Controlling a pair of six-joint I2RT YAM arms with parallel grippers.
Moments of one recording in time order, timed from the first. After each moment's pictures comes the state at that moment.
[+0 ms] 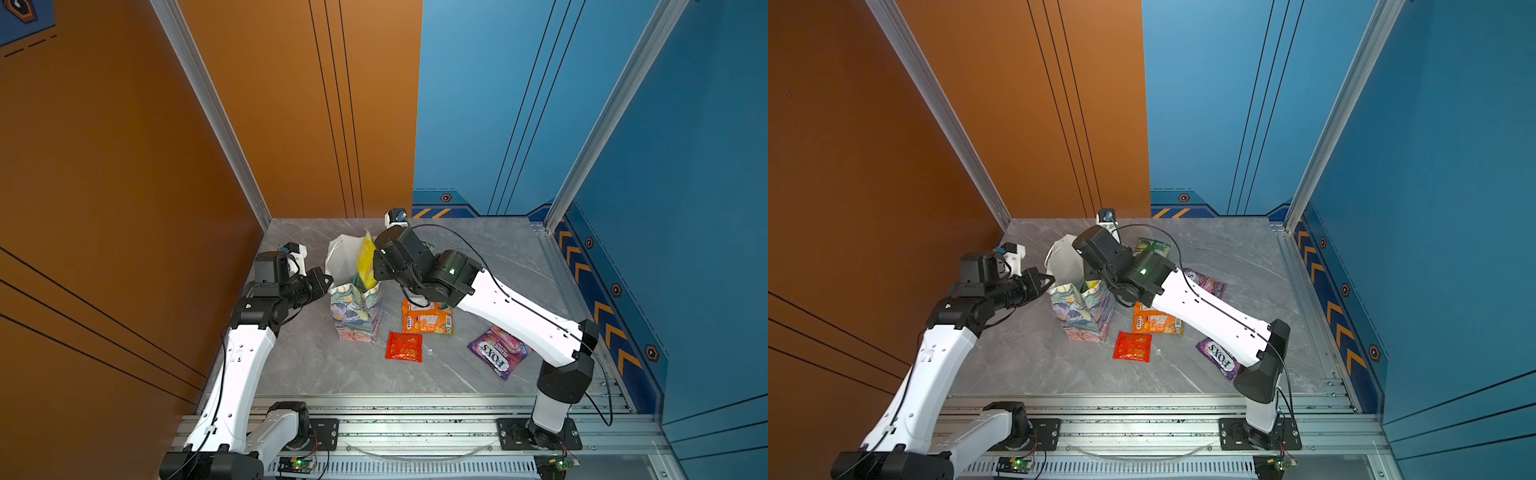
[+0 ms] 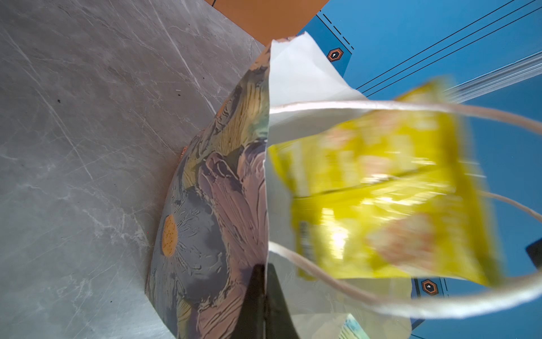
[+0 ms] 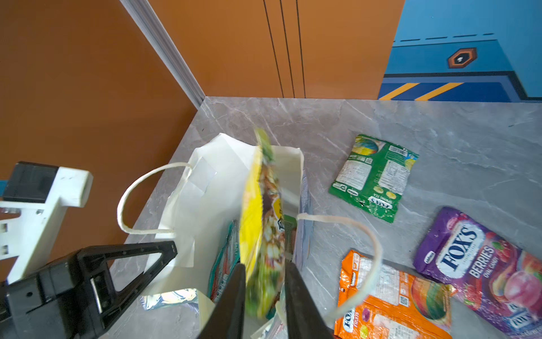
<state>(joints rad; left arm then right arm) 0.00 1.03 1.03 -0.66 0.46 -0.52 1.03 1.82 2.05 -0.84 0.44 0.64</state>
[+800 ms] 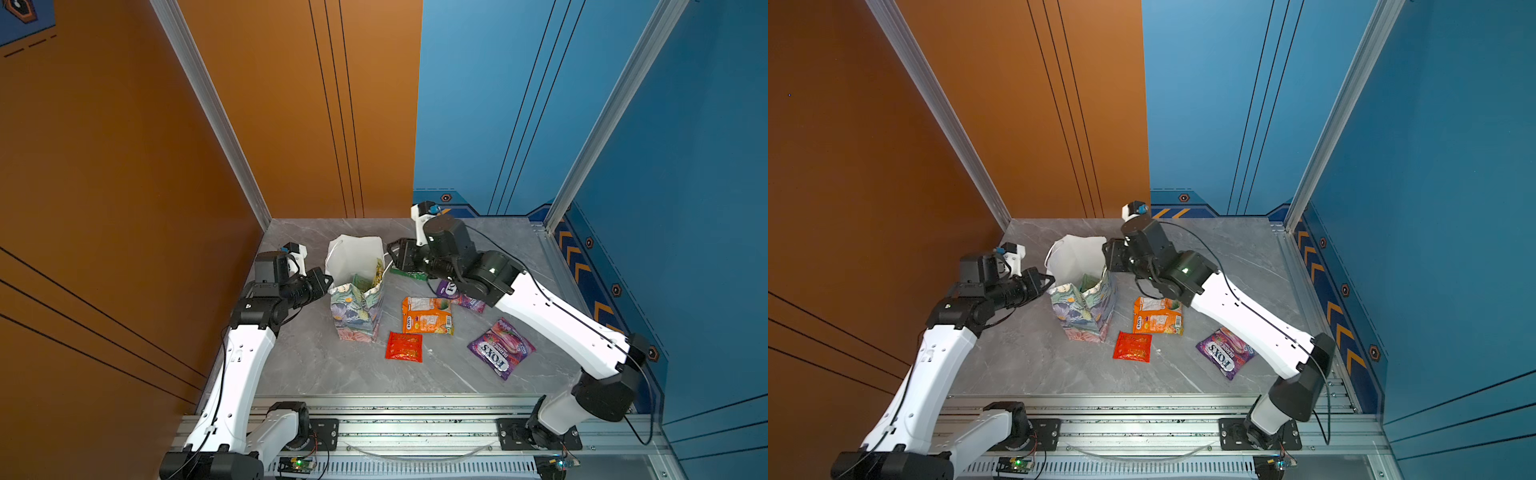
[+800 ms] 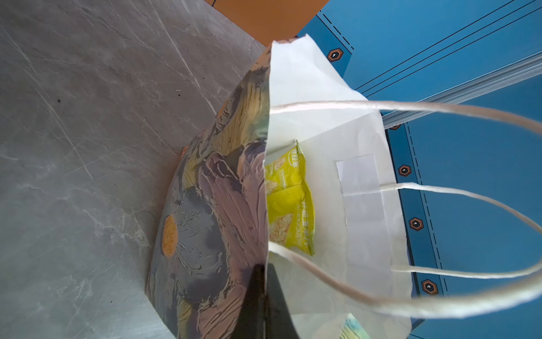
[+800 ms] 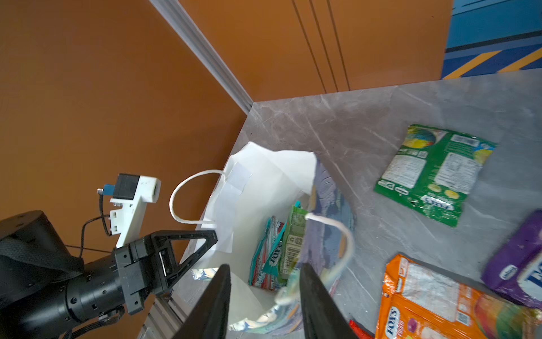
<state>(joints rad) 0.00 1.03 1.03 -0.66 0.46 -0.52 0.85 1.53 1.70 -0.58 0.10 0.67</state>
